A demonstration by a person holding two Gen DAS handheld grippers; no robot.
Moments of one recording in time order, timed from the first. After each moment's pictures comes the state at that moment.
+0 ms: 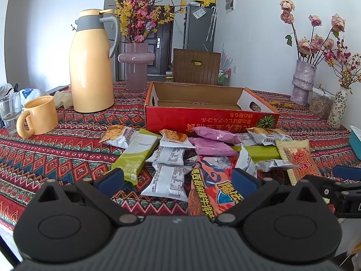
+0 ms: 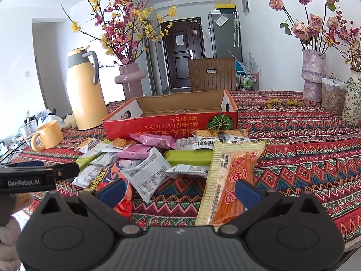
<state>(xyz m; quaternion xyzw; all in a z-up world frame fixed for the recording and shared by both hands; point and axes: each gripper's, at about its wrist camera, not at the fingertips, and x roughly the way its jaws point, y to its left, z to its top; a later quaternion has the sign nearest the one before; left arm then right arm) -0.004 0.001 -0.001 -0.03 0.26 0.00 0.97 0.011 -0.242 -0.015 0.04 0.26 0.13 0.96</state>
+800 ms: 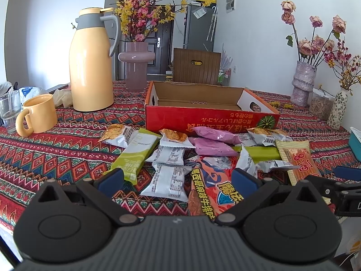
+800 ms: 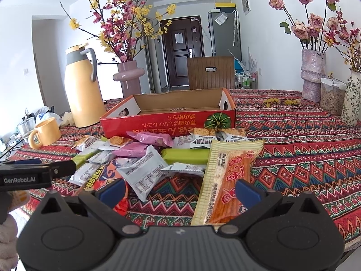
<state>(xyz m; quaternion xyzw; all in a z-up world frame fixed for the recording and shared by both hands) -0.002 0.004 -0.003 -0.03 0.26 0.00 0.97 0.014 -0.245 -0.015 0.03 0.26 0.12 0.96</state>
